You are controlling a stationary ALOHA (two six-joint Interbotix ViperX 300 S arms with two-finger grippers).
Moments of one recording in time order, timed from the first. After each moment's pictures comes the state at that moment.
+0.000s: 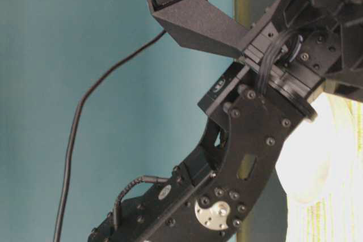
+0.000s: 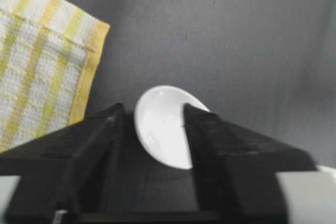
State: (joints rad) left arm -0.21 0.53 0.17 0.04 -0.12 -0.63; right arm 0.07 -1.00 1.23 0.00 -0.16 0.00
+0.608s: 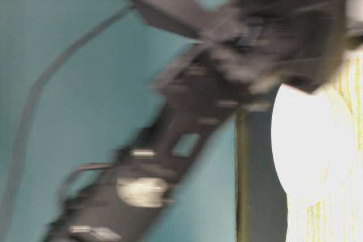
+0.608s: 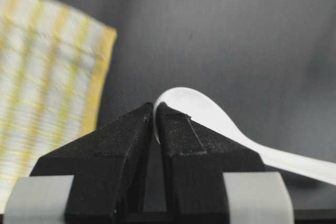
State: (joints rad) left arm -0.18 0.45 0.09 0.04 0.15 -0.53; right arm 0.07 -1.01 1.24 0.00 -0.16 0.00
